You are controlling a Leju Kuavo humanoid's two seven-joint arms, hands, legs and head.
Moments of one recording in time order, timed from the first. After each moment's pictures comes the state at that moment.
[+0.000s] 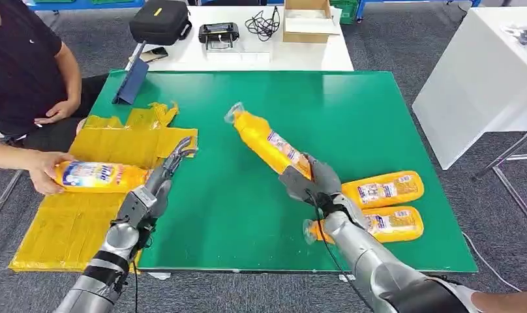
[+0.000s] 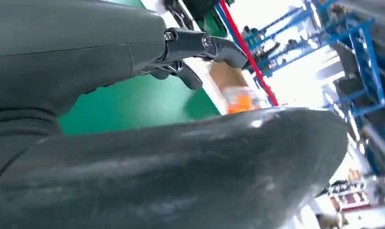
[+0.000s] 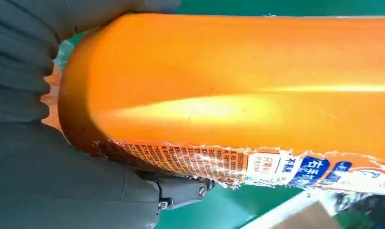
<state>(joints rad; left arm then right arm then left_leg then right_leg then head) -0.27 0.03 -0.11 -1.19 -0.20 -0.15 -0.70 -0.74 0.18 0.41 -0.30 0.44 -0.36 -0.28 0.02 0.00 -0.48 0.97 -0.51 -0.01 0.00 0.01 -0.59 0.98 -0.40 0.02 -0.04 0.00</state>
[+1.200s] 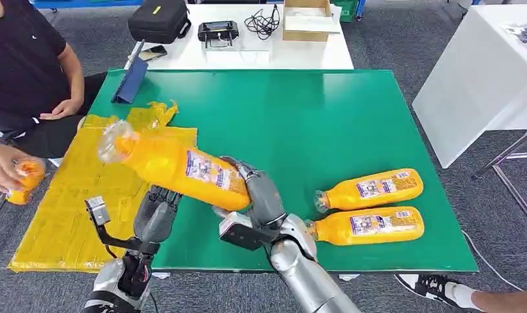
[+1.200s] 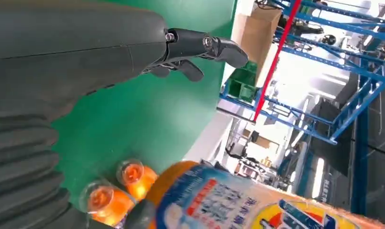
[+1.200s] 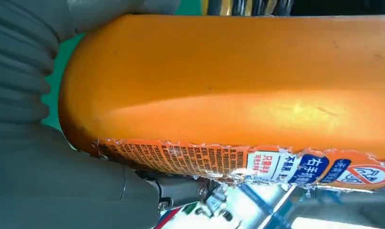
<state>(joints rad) -0.04 -0.08 0.00 -1.34 0.45 -0.48 -0.41 -0.41 0.36 0.51 -0.85 0.54 -0.35 -0.58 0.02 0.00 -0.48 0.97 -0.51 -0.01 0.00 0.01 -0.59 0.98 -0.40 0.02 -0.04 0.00</state>
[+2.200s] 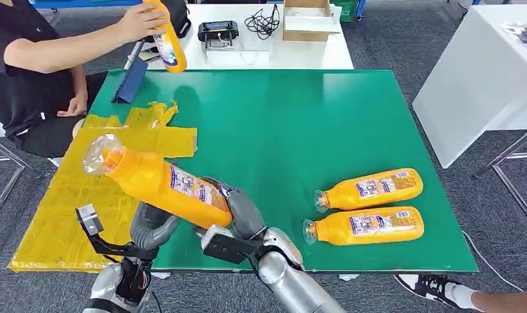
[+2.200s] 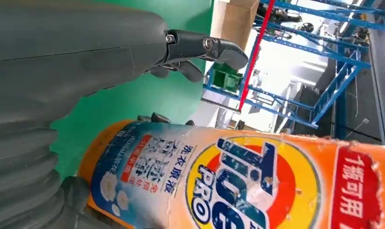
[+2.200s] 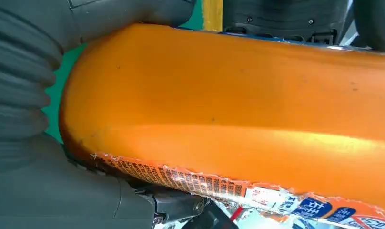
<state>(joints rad) 0.00 -0.09 -0.03 -1.42 0.44 -0.50 -0.45 -0.41 0.37 0.62 -0.77 0.48 -0.22 -0.53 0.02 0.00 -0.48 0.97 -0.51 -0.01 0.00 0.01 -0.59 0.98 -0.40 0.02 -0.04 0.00</state>
